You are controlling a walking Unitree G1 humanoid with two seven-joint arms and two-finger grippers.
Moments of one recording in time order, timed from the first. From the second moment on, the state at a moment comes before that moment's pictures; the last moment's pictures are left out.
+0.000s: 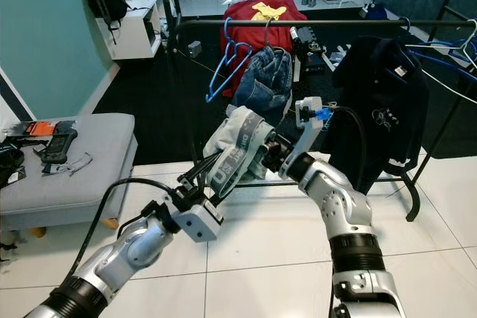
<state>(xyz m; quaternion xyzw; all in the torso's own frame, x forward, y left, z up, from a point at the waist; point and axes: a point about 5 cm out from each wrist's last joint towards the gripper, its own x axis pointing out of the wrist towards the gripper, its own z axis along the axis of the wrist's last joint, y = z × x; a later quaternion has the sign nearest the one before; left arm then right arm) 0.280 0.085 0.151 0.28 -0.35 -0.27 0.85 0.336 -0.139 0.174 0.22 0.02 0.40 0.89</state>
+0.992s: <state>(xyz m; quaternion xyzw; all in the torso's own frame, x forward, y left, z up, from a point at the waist) 0.303 0.111 0.179 0.10 -0.18 -0.41 0.89 0.330 -0.160 0.150 0.22 0.05 0.39 0.89</state>
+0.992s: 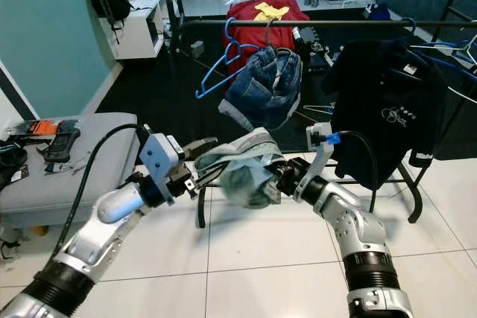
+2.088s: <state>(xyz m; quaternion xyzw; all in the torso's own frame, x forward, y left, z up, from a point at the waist) 0.304 0.117 0.181 0.02 -0.14 -0.41 0.90 0.329 -0.161 0.149 0.22 0.05 0.40 0.89</state>
